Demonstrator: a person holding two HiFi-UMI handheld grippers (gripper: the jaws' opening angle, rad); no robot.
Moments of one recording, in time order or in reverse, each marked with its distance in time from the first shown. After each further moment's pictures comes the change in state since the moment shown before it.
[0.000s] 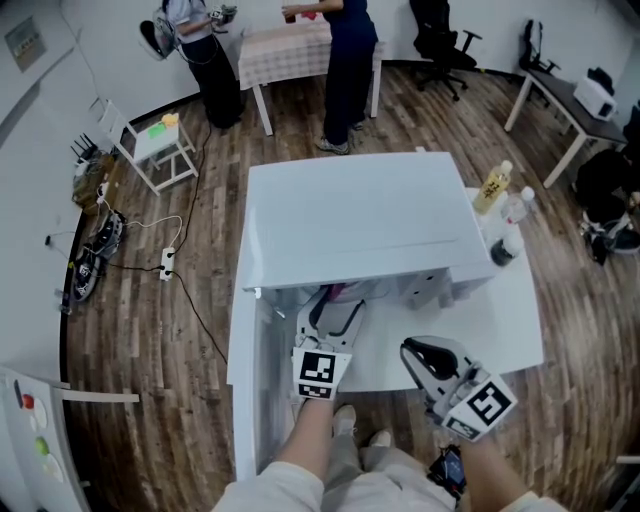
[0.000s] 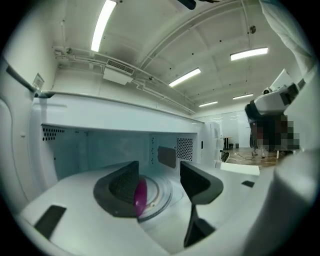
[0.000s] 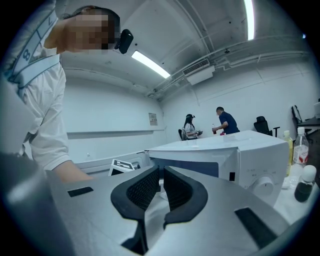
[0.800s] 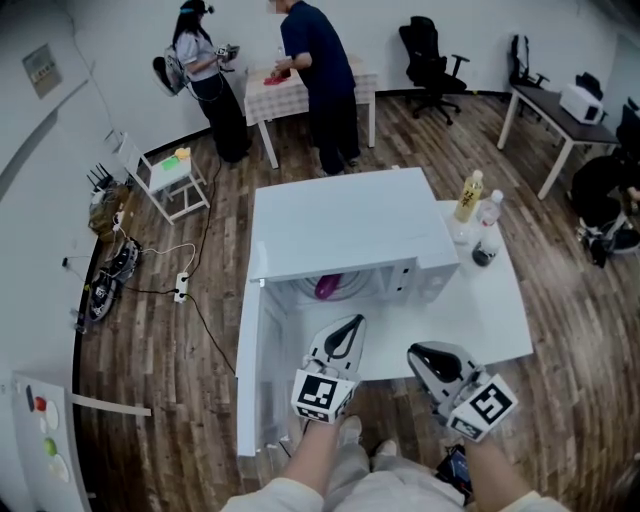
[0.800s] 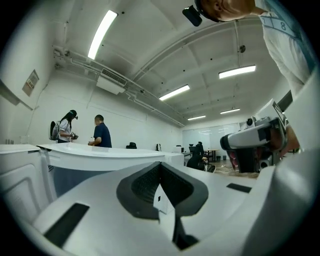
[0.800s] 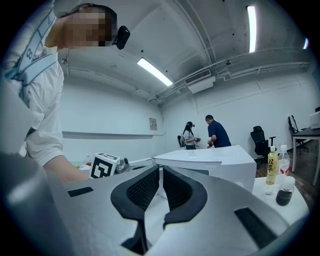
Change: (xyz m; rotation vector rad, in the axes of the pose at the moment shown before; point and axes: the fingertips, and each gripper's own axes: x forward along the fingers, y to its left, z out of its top) left arm -0.074 -0.093 0.077 -0.027 -0.136 -0.141; right arm -0.077 0.034 0.028 -0.045 -0.051 -0.031
